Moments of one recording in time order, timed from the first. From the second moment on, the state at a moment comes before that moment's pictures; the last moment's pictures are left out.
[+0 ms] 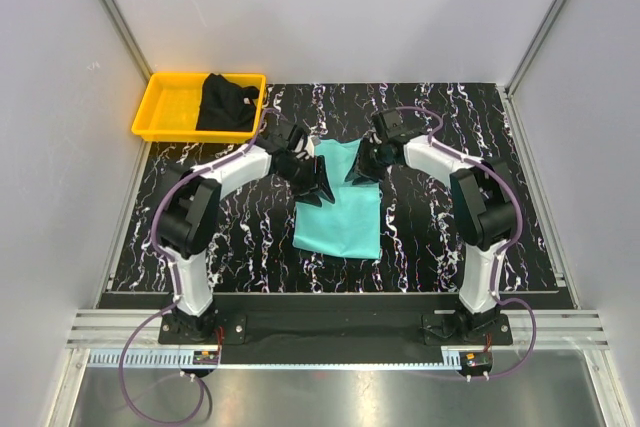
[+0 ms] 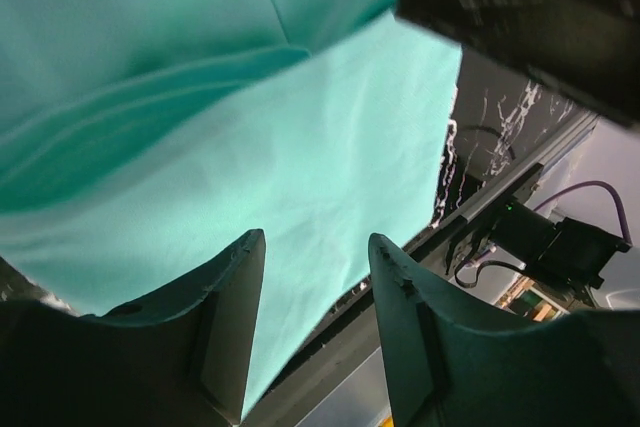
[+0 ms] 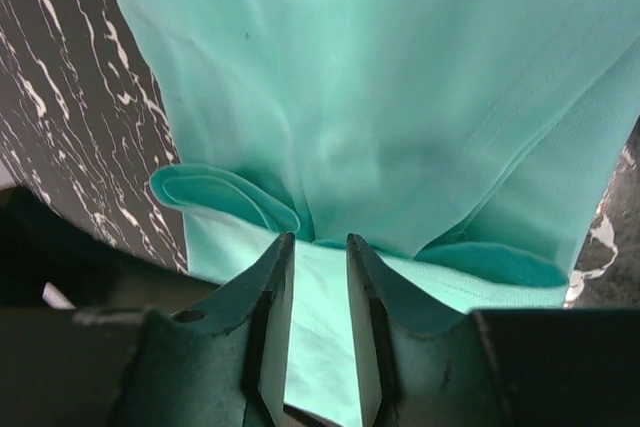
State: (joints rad) left arm -0.48 1.89 1.32 -0.54 0.59 -0.56; right arm 0.41 1.96 1.39 -0.43 -0.34 0.70
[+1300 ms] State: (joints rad) left arm -0.25 1.56 0.69 -0.17 0.75 -0.67; right arm 0.52 1.88 1.13 -0.24 -0.81 0.83
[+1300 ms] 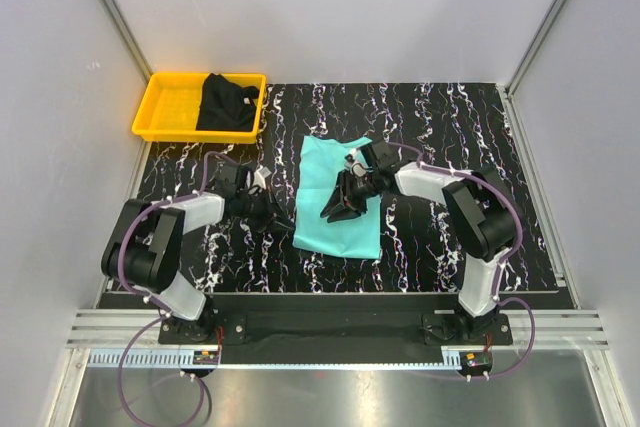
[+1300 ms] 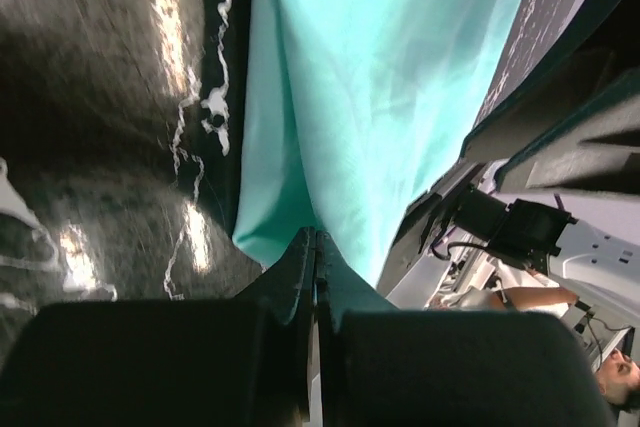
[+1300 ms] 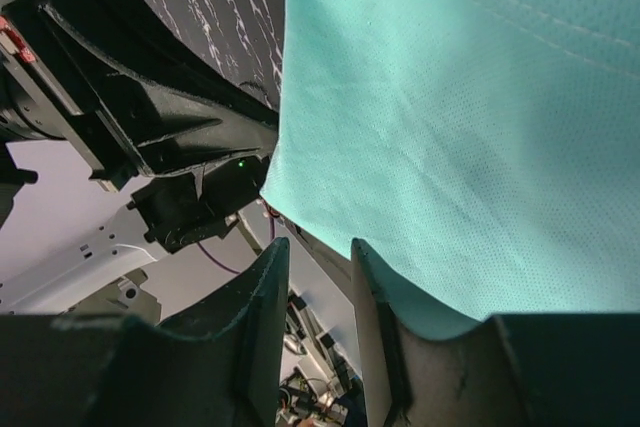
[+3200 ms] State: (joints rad) left arm -0.24 1.48 0.67 -0.38 0.81 -0.59; right arm 0.63 1.91 1.14 -0.10 -0.78 0.94
